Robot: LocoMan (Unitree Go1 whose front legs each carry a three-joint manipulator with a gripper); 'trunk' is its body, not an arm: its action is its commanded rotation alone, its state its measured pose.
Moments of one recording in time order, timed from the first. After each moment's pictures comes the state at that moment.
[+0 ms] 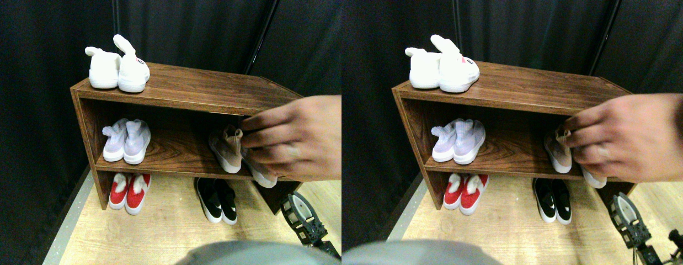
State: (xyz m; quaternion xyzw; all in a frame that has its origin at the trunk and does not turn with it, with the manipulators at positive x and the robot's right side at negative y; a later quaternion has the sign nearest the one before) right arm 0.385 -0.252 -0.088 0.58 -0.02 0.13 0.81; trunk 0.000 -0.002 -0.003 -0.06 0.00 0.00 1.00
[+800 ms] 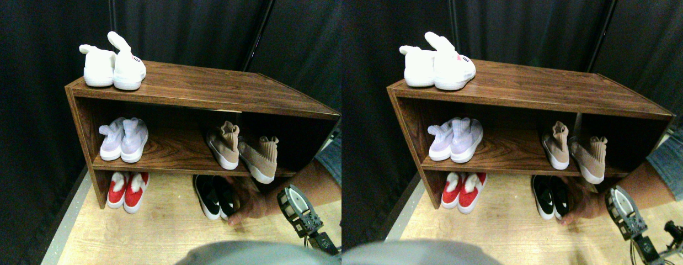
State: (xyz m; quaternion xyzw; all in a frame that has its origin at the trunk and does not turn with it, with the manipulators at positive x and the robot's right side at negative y) right arm 0.390 -0.255 -0.088 0.58 -0.02 0.12 0.81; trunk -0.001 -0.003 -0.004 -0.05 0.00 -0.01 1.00
